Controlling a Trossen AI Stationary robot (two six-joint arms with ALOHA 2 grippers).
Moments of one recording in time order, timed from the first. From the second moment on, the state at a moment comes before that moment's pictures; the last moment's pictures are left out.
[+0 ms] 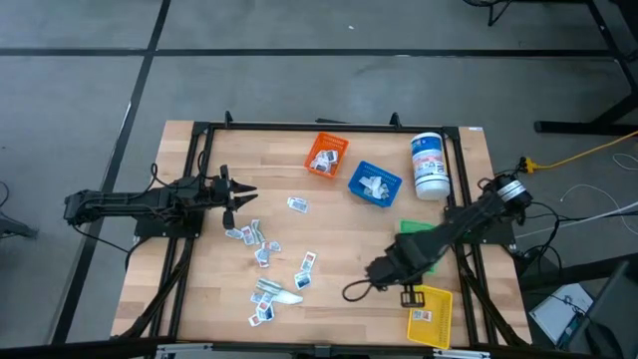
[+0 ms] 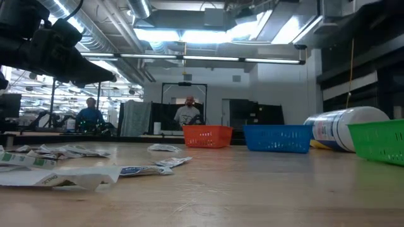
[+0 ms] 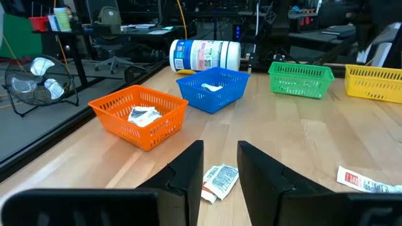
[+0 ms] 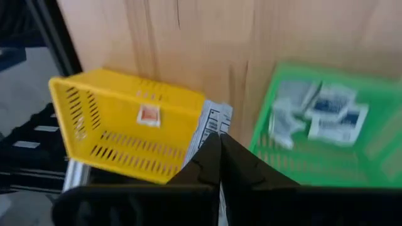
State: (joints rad) left arm 0.11 0.18 0.01 0.03 -0.16 -0.03; right arm 0.53 1.71 1.45 -1.38 -0.23 0.53
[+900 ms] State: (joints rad) left arm 0.11 0.18 0.01 0.03 -0.16 -0.03; right arm 0.72 1.67 1.21 -1.06 -0.48 1.05
